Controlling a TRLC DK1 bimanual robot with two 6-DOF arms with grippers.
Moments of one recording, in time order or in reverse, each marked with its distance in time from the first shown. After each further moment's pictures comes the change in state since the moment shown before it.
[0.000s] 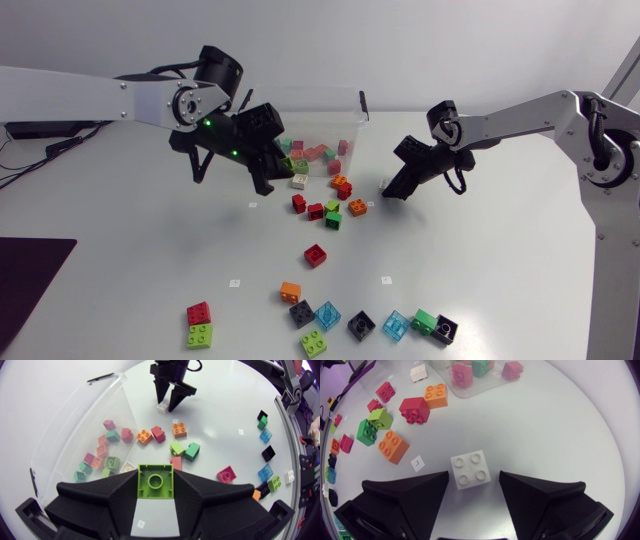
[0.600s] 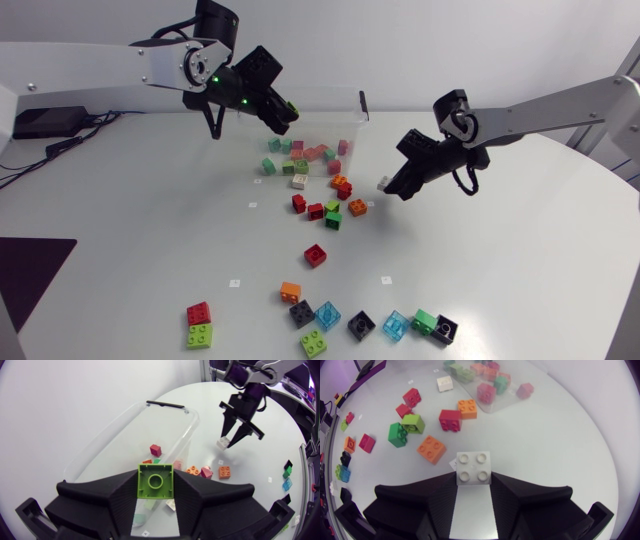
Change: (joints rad) left arm 0.053 0.181 0.339 0.093 -0.035 -0.245; right arm 0.040 -0.233 -0.209 0.026 -0.006 0.013
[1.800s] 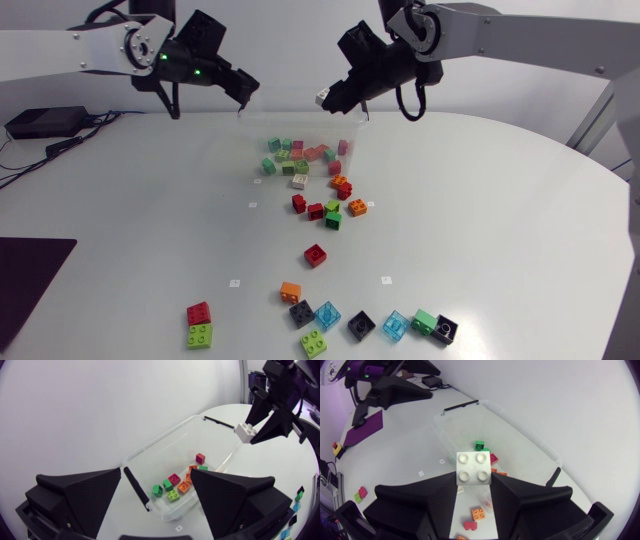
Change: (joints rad) left arm 0.148 -0.138 -0.089 0.136 -0.073 -0.130; right arm 0.272 -0.016 0.485 -0.095 0.108 0.387
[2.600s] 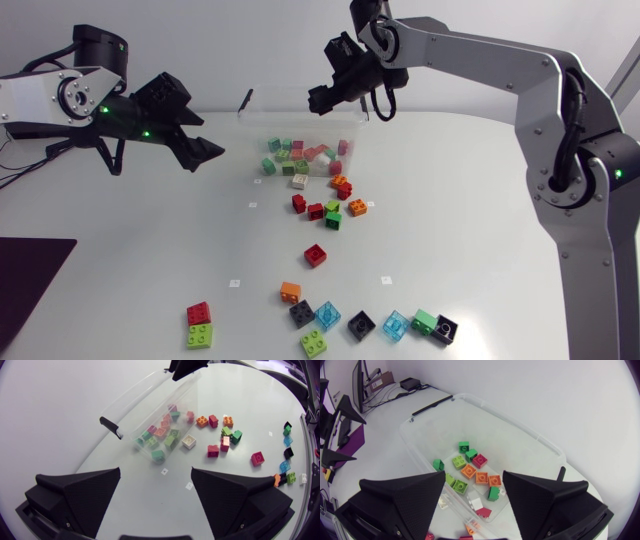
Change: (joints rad) left arm 0.113 -0.260 -0.425 -0.104 0.116 0.350; right arm 0.021 0.239 0.301 -0.068 0.110 0.148
